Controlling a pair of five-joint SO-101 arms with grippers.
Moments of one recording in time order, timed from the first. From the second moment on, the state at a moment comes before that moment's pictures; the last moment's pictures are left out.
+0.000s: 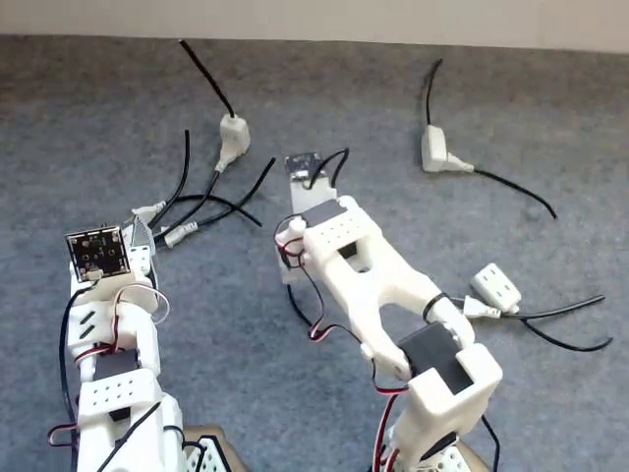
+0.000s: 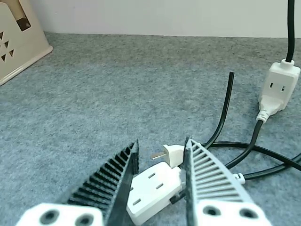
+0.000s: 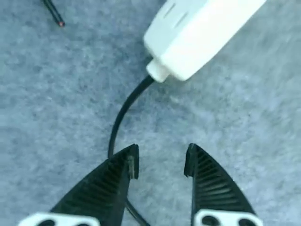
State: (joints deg) left arm -23.2 -61.6 95.7 -7.5 -3.5; right arm -34.9 10.0 17.2 59.3 -14.1
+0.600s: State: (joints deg) left arm -23.2 -61.6 95.7 -7.5 -3.5; right arm -35.5 8.4 1.4 60.8 -2.2
